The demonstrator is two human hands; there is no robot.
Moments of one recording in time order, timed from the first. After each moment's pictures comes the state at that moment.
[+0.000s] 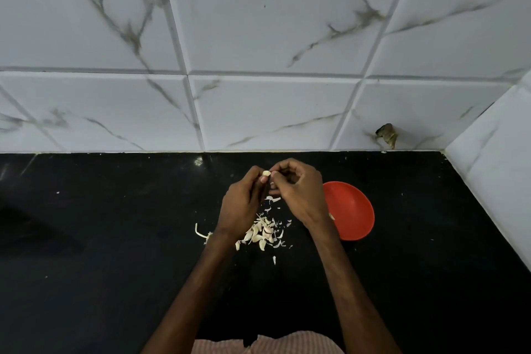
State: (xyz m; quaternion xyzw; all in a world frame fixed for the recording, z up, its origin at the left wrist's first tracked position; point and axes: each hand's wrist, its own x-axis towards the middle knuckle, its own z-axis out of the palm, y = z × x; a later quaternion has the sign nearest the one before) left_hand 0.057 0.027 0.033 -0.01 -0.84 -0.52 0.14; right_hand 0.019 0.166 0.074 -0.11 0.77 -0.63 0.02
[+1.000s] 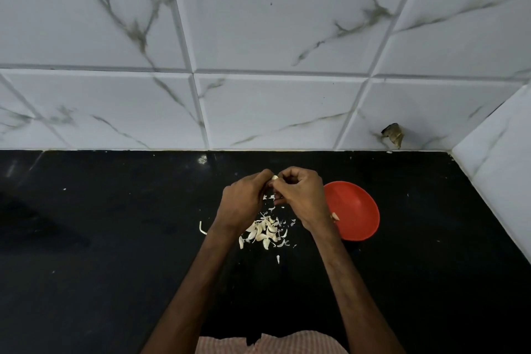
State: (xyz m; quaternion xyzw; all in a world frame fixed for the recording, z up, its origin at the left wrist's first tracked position) left_hand 0.055 0.016 0.042 -0.05 -0.95 -0.29 0.13; right_hand 0.022 0.163 0.067 -0.06 0.74 -0.66 0.09
